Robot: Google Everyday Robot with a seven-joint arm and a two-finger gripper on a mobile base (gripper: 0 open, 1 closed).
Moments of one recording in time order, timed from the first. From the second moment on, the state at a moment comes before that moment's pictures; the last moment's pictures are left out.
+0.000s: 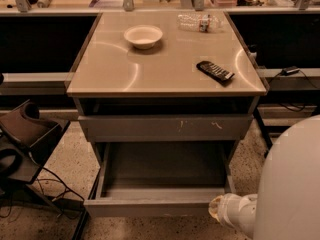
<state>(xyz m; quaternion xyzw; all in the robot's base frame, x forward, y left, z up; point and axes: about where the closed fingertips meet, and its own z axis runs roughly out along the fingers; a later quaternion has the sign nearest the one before) 0.420 -0.195 0.445 -0.53 0.81 -0.01 0.24</state>
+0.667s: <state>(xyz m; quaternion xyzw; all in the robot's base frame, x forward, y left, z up) 0.362 -0.201 0.438 -0.53 0.81 0.00 0.24</state>
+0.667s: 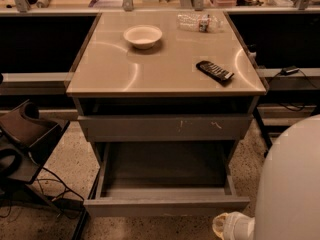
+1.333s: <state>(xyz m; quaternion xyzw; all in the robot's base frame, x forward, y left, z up) 0.367 -0.200 0.439 -0.53 0.81 0.00 0.24</state>
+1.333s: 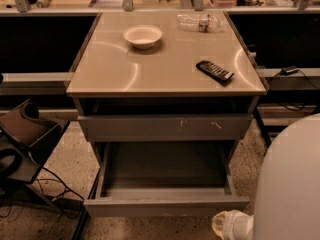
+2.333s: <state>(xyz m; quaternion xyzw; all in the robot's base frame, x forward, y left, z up) 0.382 -0.196 0.445 -0.54 0.80 0.00 0.24</state>
